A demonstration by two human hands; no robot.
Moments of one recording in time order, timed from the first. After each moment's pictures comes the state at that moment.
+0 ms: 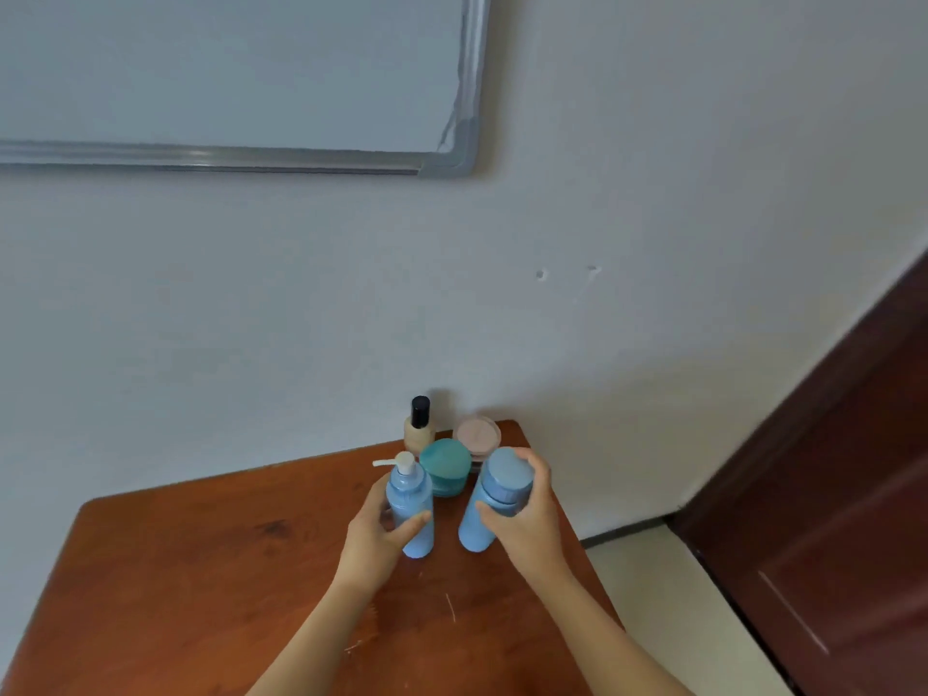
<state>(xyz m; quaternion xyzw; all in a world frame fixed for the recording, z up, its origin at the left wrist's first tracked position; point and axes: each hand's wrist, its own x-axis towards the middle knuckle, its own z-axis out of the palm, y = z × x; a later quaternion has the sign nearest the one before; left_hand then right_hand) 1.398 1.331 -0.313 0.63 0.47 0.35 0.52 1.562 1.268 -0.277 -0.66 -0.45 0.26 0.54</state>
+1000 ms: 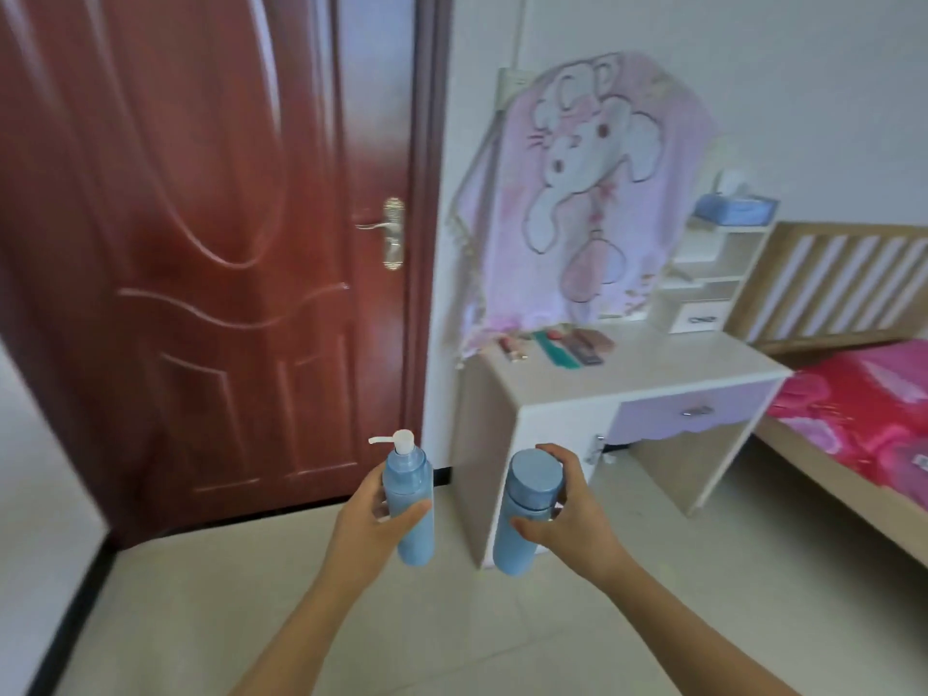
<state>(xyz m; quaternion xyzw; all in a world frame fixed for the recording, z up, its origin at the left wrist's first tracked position) 1.578 0.826 -0.232 0.71 -0.17 -0.07 0.68 1.492 0.618 -0.195 -0.83 0.07 -0.13 0.54</state>
